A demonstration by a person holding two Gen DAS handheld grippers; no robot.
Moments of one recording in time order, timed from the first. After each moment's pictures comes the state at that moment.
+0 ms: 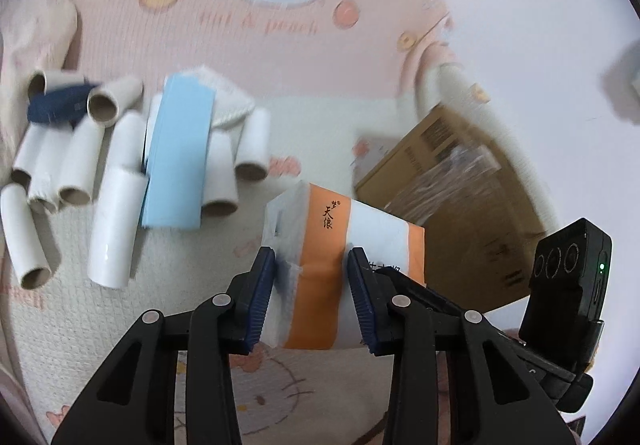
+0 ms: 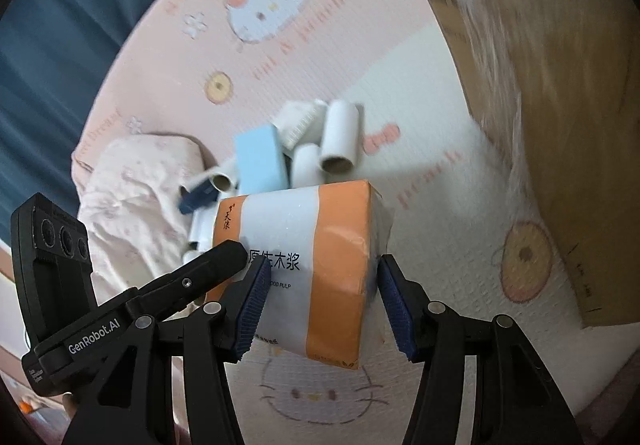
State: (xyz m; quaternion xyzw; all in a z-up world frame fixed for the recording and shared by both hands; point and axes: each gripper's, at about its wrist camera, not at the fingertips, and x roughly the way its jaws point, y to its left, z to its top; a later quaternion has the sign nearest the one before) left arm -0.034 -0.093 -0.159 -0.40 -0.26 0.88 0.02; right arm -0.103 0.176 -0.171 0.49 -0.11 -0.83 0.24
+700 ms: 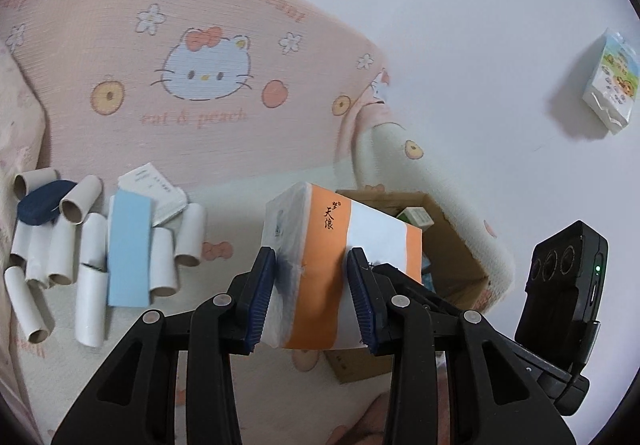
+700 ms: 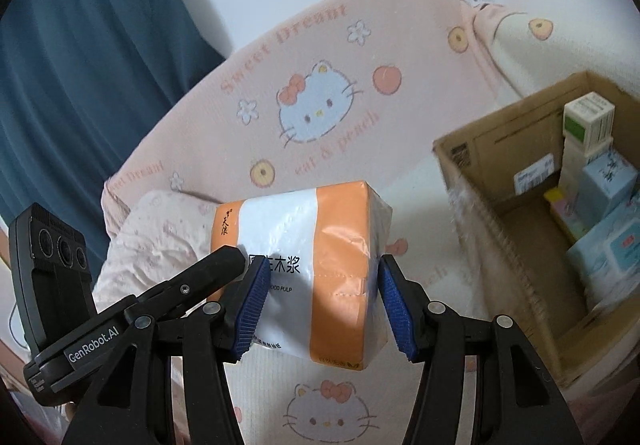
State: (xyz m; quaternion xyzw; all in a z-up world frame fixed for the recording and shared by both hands) left arm -0.056 -0.046 -0.050 -0.31 -0.25 0.92 0.05; right arm -0.108 0.196 -0.042 0.39 -0.09 -0.88 0.26
